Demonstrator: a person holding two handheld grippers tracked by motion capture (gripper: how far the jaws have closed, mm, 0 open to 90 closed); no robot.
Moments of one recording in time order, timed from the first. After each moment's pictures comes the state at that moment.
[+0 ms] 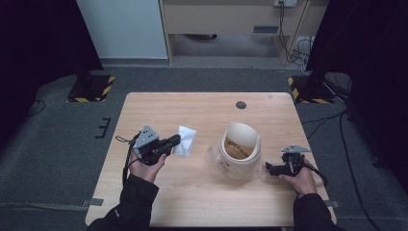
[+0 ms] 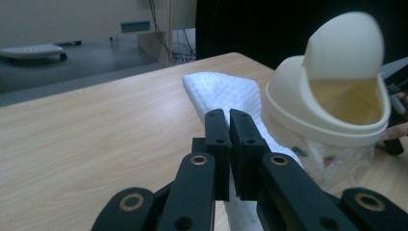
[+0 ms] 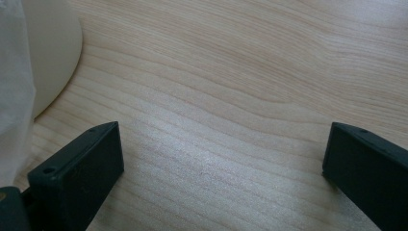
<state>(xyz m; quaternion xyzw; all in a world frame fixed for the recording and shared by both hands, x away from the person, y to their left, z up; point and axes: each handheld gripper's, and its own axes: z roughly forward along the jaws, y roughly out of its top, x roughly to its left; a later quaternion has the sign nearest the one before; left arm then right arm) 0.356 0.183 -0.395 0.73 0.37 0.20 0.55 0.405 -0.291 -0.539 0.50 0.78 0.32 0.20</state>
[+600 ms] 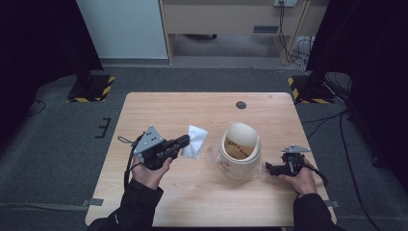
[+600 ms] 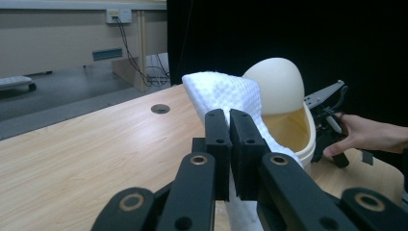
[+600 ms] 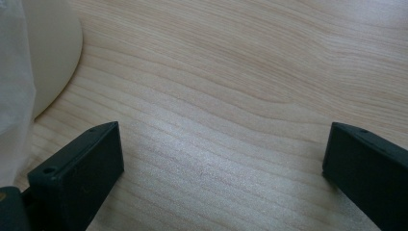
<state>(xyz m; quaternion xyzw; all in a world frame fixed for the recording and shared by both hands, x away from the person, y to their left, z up) 0.334 0.160 -0.368 0.72 0.32 0.18 0.59 0.405 -0.291 -0.540 0.50 0.78 0.32 0.20</state>
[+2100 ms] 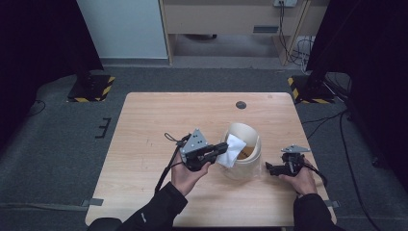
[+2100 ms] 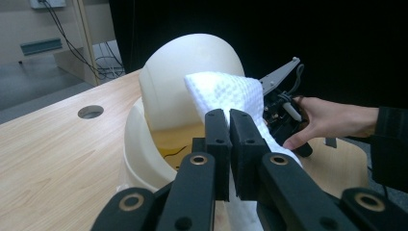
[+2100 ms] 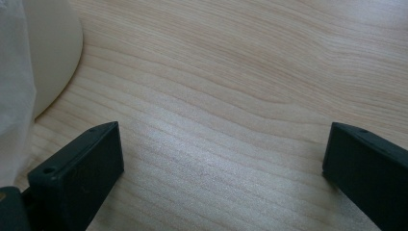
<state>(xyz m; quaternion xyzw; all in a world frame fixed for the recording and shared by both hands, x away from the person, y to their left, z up) 0.352 0.065 -0.389 0.77 0.25 0.13 0.57 0.405 -0.290 -0.540 0.50 0.78 0.32 0.20</state>
